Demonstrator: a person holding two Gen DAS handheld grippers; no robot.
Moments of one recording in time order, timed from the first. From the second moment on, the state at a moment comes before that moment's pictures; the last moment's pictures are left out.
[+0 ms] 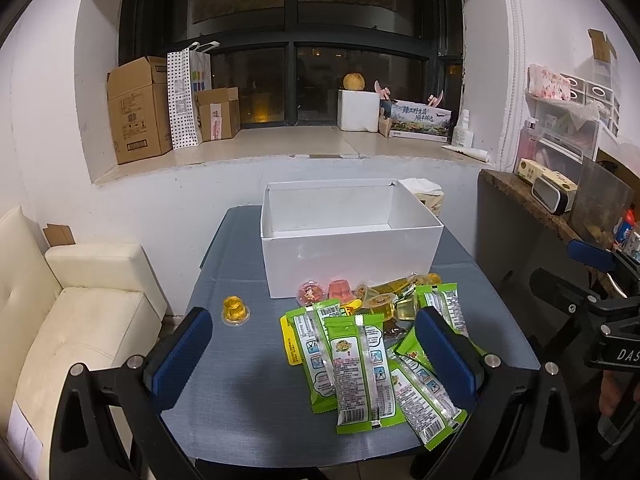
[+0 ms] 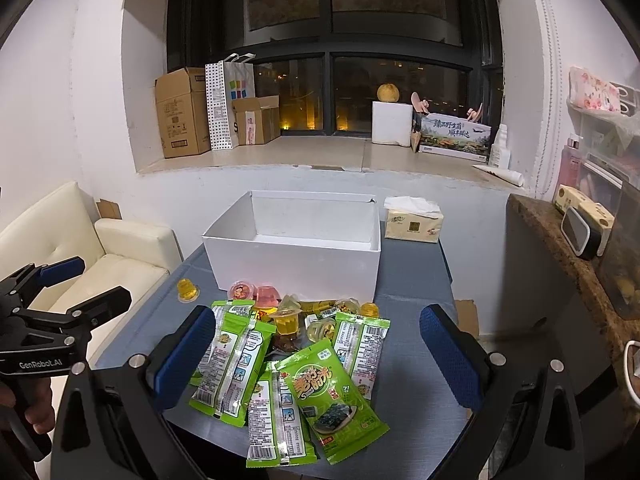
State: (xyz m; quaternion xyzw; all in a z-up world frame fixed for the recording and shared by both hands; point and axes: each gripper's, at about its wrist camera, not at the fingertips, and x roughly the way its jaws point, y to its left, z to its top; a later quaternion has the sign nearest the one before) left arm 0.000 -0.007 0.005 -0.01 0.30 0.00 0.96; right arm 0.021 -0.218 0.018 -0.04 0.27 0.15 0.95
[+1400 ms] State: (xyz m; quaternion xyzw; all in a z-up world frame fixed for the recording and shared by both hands) left arm 0.002 -0.012 0.004 0.00 0.30 -0.01 0.95; right arm 0.018 -0.221 0.019 -0.03 0.27 0.15 0.95
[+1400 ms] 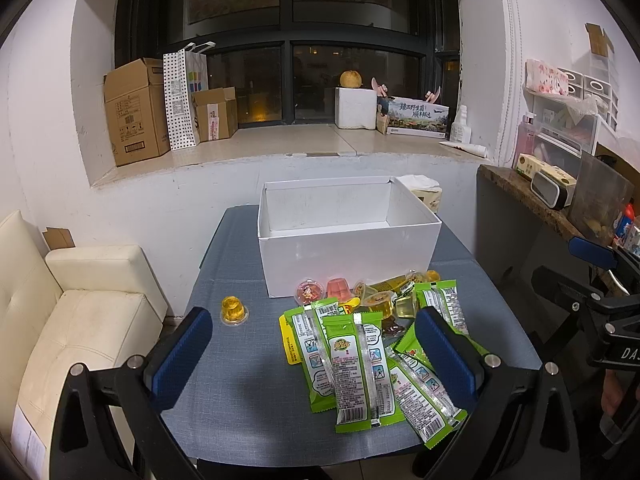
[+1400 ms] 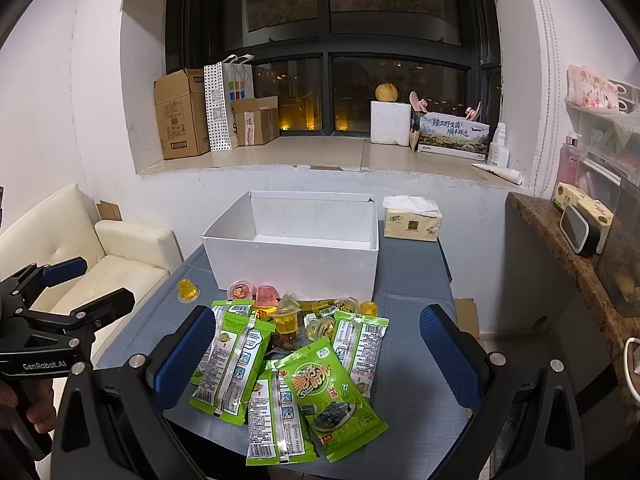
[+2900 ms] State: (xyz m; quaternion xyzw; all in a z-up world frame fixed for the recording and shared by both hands) left arm 0.014 0.086 -0.060 -0.06 0.34 0.03 0.94; right arm 0.125 -0.108 -0.144 0.01 0.49 0.21 0.85
